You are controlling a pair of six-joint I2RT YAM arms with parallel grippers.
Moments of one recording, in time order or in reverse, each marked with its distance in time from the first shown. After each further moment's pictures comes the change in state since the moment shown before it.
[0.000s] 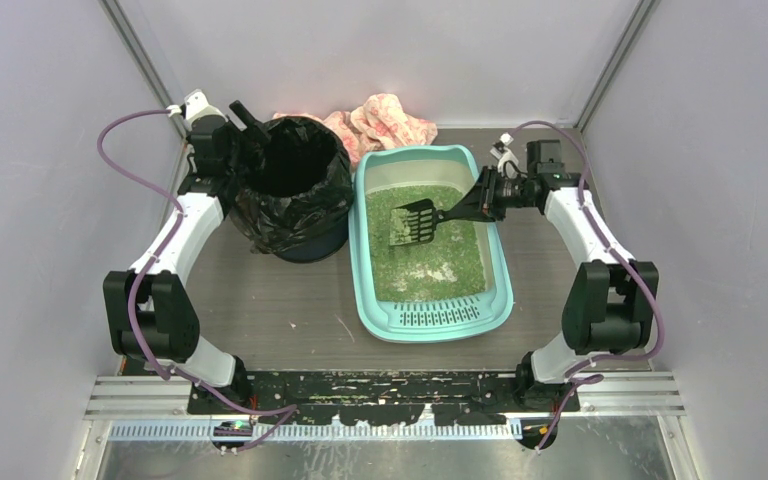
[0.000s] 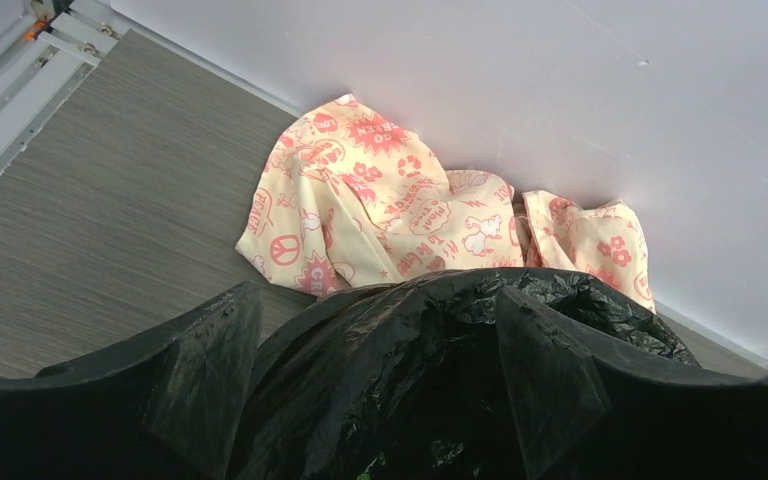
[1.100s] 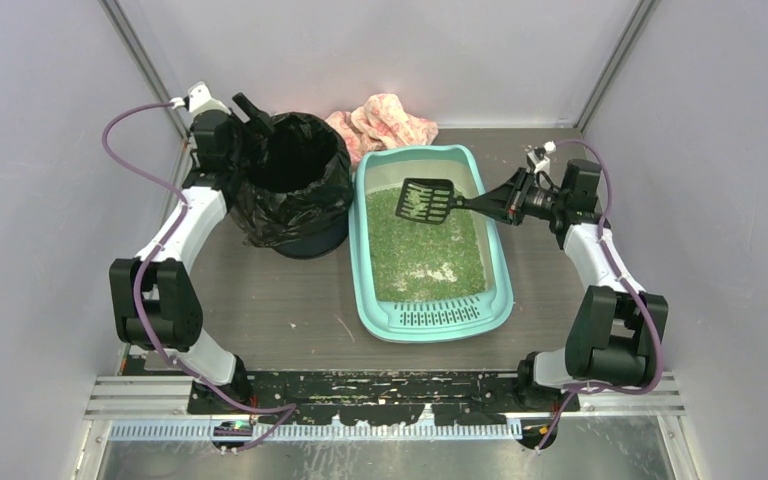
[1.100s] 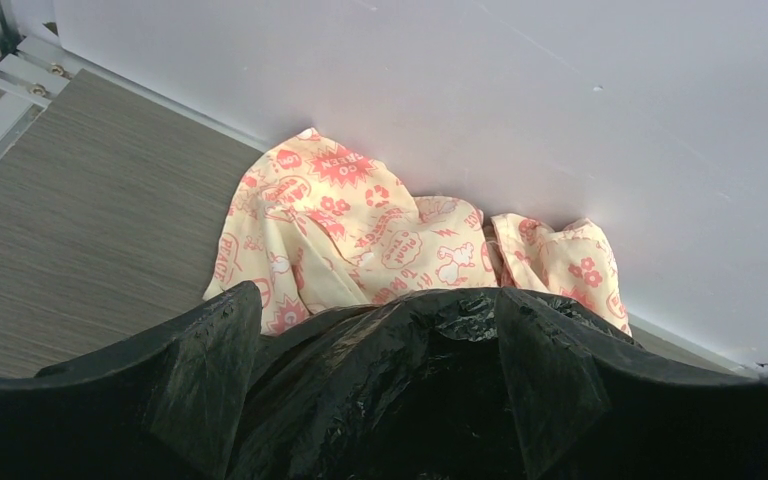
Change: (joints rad) left arm 0.000 0.064 0.034 0.101 0.043 0.007; right arm -0.195 -0.174 -0.307 0.566 -0.249 0.418
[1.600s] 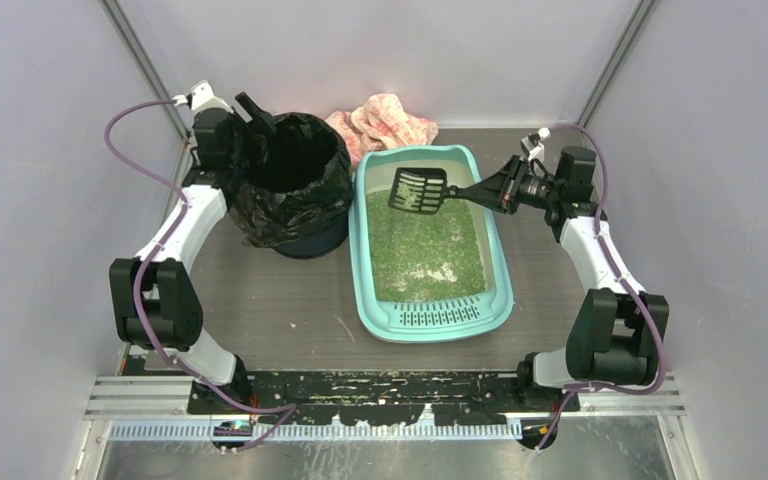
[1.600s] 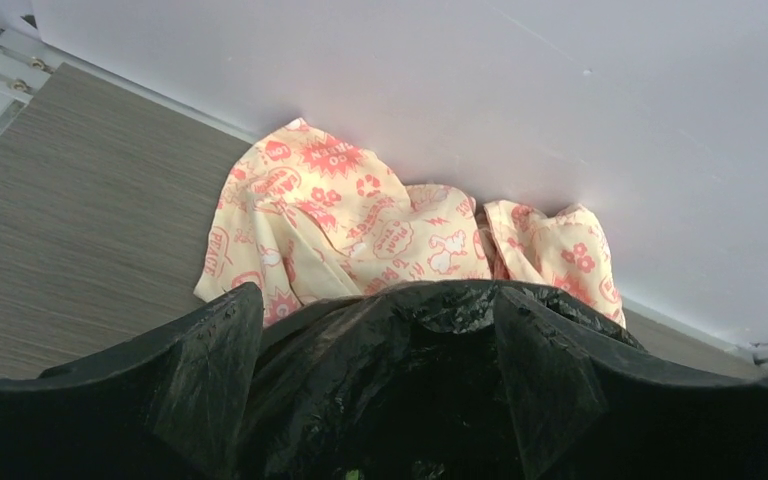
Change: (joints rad) left arm 0.000 0.000 0.014 -0.016 0.019 0.005; right arm 0.056 -0.002 0.068 -0.016 0.035 -0.002
